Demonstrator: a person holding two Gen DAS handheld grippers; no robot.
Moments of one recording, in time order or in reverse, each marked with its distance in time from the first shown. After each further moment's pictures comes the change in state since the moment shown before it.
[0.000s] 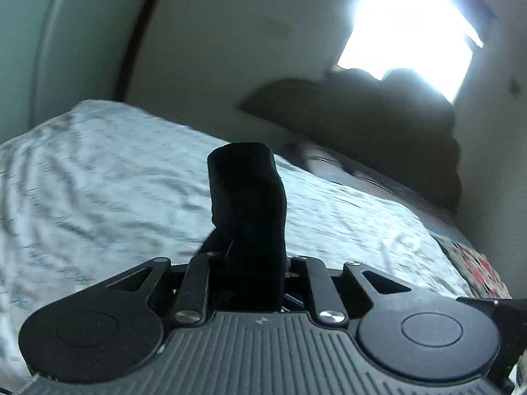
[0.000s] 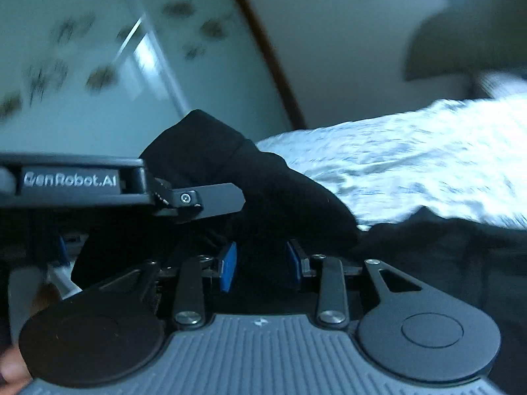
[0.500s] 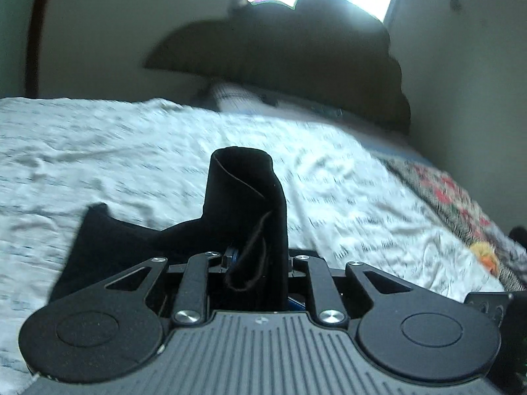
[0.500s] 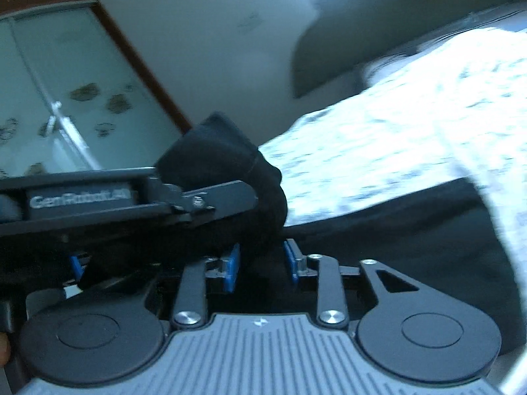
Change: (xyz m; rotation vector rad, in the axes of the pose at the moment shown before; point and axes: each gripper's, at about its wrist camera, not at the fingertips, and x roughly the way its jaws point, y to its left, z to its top) left arm 0.098 -0.170 -0.067 0.221 0.186 -0.149; right arm -0.123 -0.141 0.001 0.227 -0.115 -0.234
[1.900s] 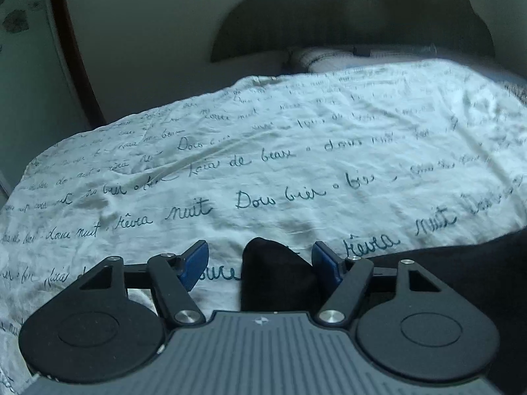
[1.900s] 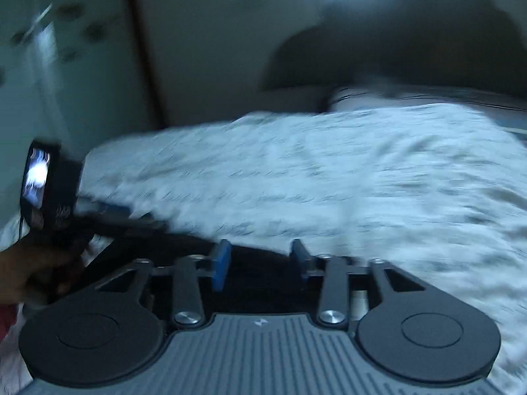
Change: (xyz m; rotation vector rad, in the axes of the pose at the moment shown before) left arm 0.112 0.103 0.016 0.216 0.066 0.426; right arm 0.047 -0.015 0.047 -0.415 0.191 -0.262
